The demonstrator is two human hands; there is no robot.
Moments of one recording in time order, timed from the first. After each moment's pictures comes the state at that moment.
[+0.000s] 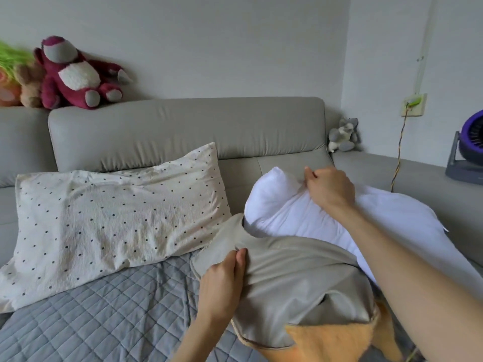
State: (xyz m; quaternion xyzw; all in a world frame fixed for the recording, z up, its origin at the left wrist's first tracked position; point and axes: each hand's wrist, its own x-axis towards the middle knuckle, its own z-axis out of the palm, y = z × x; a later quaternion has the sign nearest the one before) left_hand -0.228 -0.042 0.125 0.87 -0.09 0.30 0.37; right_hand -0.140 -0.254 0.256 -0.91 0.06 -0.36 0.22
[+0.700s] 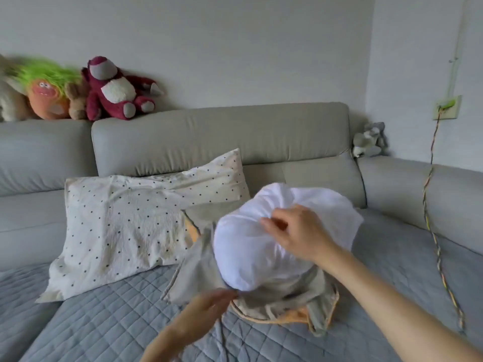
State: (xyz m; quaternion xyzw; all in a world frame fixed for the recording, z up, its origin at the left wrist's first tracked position) left_hand -0.266 0.056 0.121 0.86 -0.13 0.00 0.50; right_hand -0.198 -0.161 0.213 -0.82 -0.36 -0.38 0.24
